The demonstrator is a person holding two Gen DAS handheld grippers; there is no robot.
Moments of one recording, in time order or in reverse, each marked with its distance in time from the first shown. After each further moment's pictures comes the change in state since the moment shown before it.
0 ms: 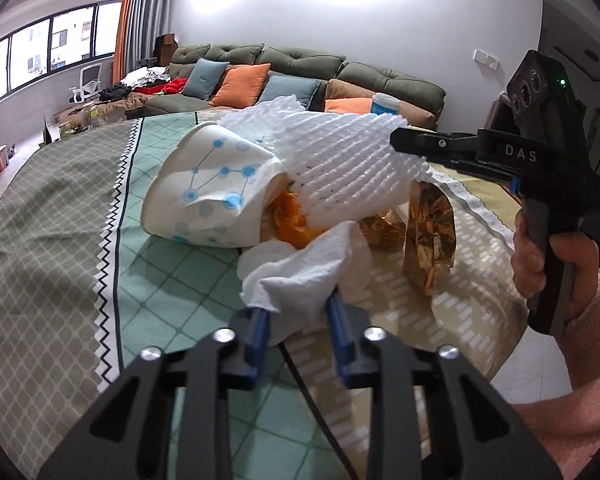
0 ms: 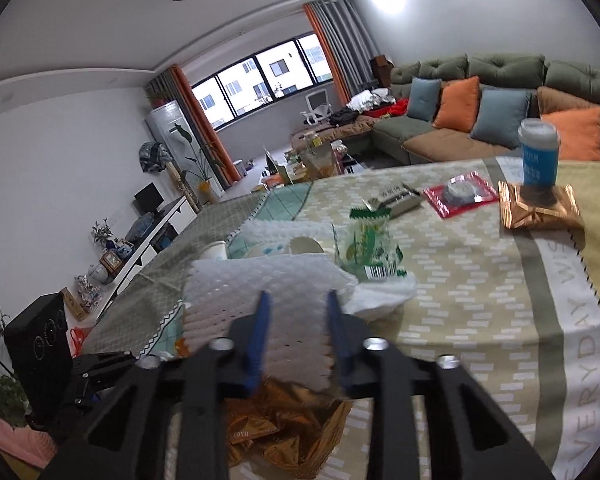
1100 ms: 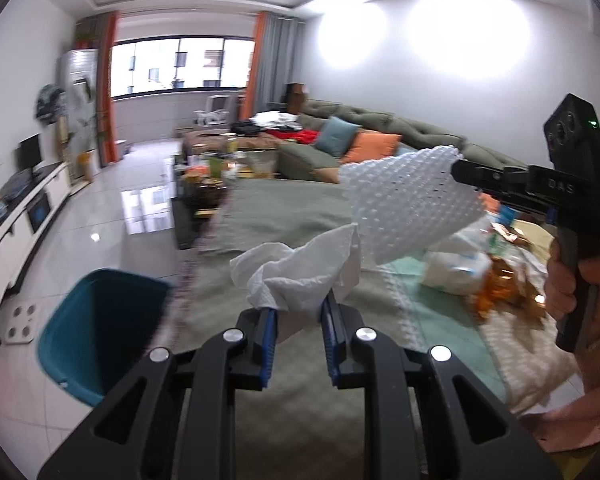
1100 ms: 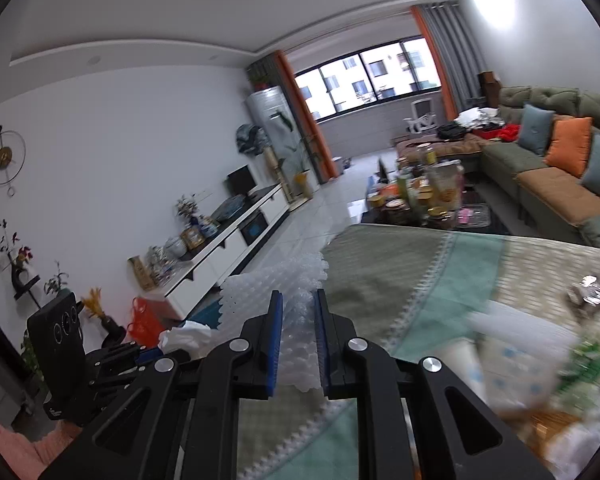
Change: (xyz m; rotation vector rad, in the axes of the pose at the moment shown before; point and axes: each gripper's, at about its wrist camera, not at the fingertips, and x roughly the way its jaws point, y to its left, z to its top) left arm -0.164 0.139 -0.017 -0.228 -0.222 0.415; right arm 0.107 0.165 0.059 -0.168 0.053 0.338
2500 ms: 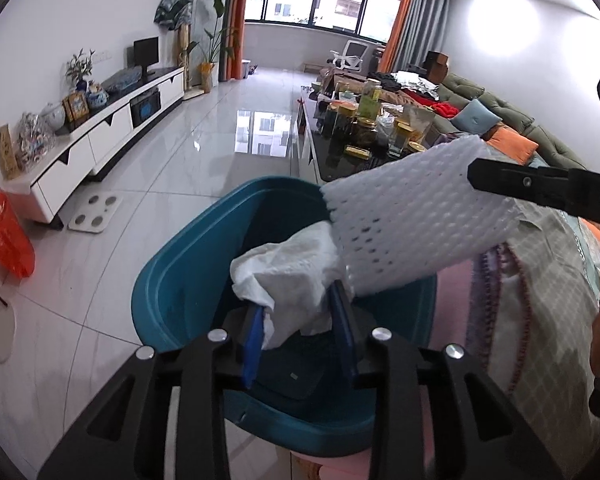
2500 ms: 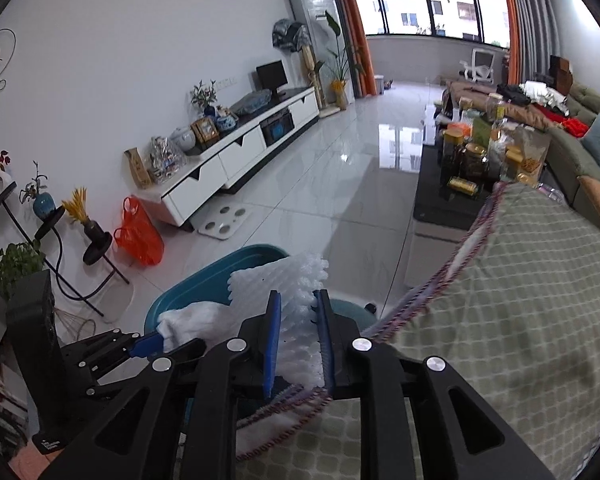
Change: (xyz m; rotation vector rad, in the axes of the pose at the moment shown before) left arm 0.061 0.187 -0.035 -0.327 0.198 0.334; right arm 0.259 0.120 -0.021 -0.177 0.379 -0.008
